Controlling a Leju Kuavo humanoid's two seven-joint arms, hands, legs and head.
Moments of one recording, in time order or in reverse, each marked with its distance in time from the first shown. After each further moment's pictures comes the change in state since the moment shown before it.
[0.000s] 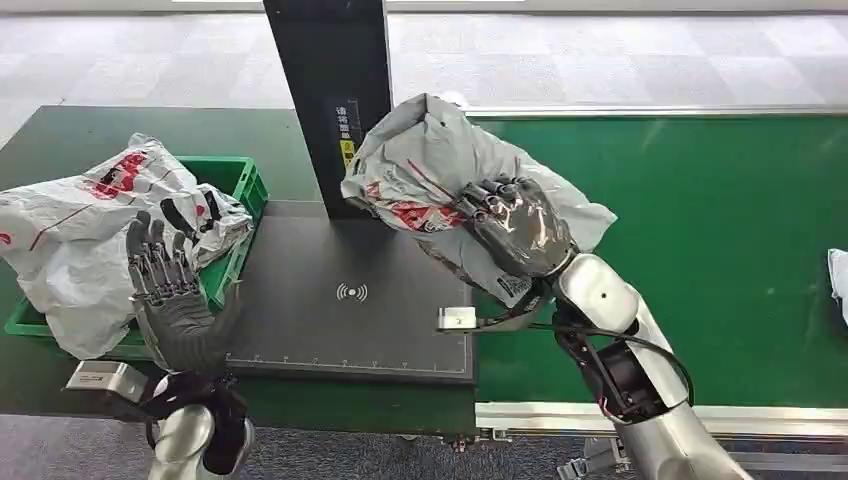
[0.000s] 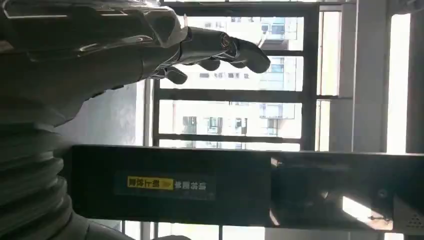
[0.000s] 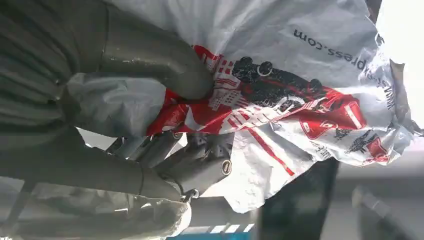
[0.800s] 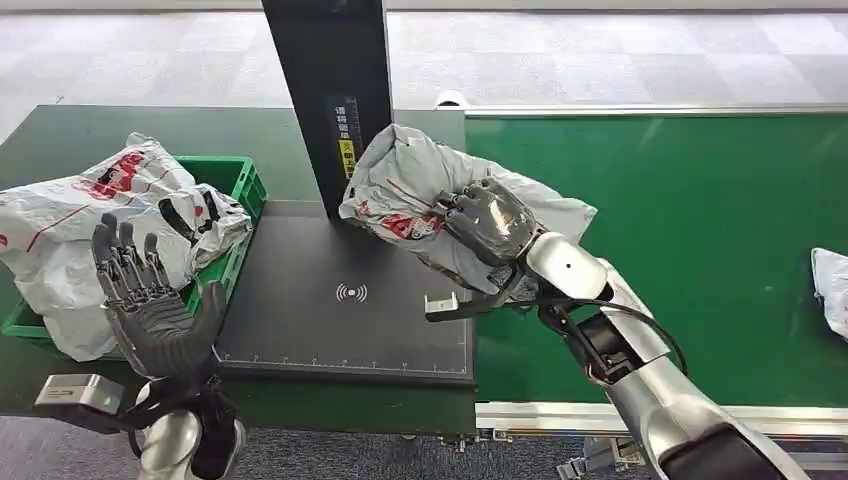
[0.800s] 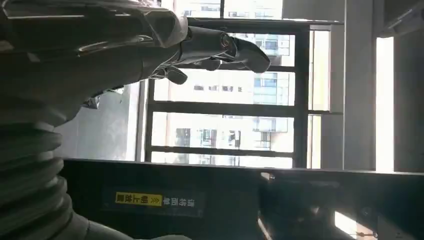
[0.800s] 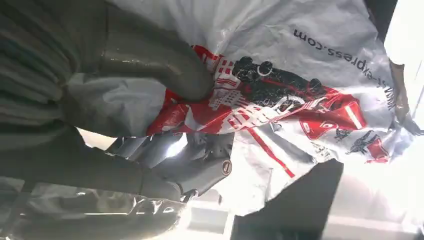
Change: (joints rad) left arm 0.028 -0.008 0.024 -0.066 -0.003 0.027 0.000; right arm -0.163 0.016 0.161 0.286 -0.035 0.096 0.032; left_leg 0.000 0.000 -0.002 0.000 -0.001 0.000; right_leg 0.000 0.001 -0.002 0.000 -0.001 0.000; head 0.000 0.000
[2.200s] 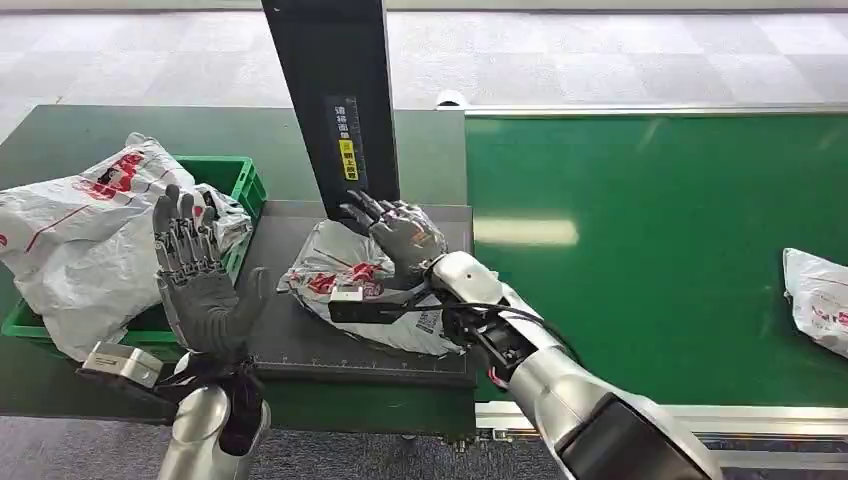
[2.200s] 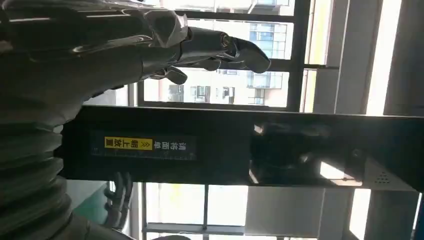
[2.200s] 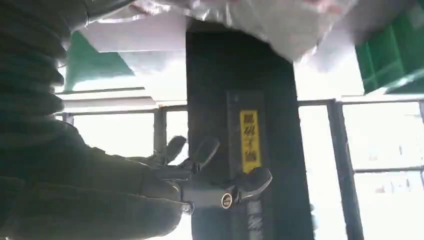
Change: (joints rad) left arm -0.105 -0.018 -0.071 0.106 0.001 -0.119 0.000; right arm -0.104 0.337 0.093 0.523 -0.312 -0.067 0.138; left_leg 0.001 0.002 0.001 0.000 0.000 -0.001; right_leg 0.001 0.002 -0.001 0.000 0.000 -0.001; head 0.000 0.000
